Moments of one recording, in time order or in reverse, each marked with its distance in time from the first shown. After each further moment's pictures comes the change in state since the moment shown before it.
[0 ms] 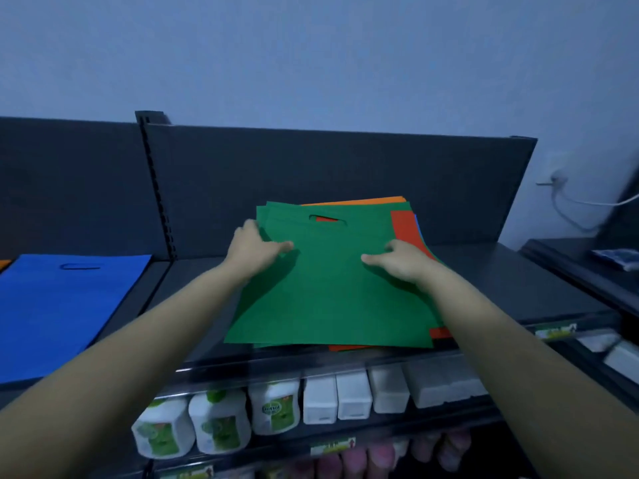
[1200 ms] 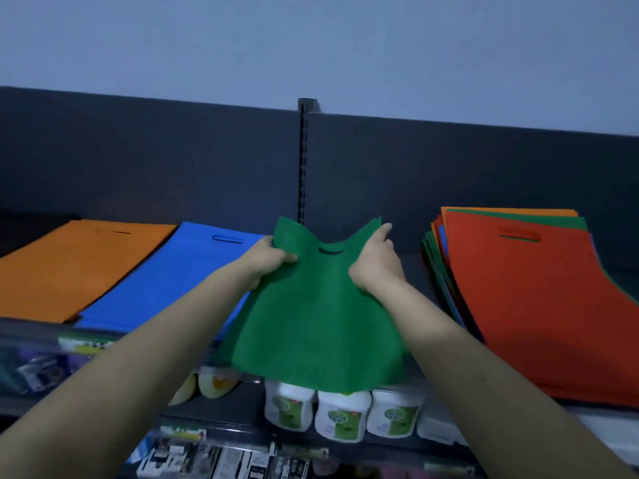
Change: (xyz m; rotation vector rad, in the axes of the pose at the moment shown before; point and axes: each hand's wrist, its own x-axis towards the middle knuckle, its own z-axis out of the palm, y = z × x) left_hand 0.024 -0.164 -0.150 -0.362 -0.086 -0.365; right_hand -0.017 -0.205 0.191 -0.091 0.076 -0.104
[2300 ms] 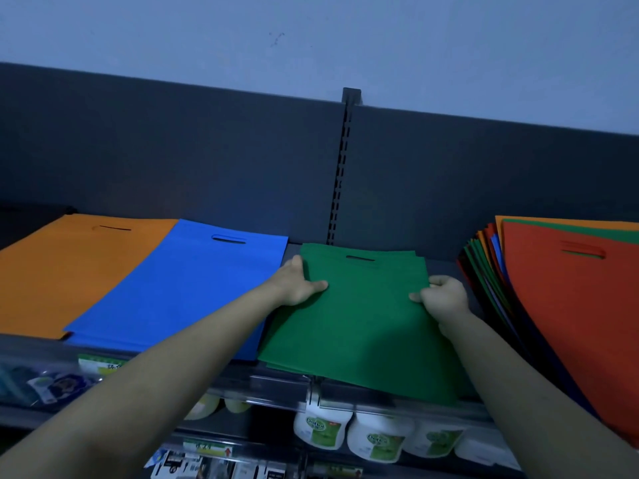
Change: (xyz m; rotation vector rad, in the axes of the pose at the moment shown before) left_hand 0.062 -0.051 -0.024 0.646 -0.128 0.113; right_hand 0.047 0.051 0.044 0.583 0.019 0.344
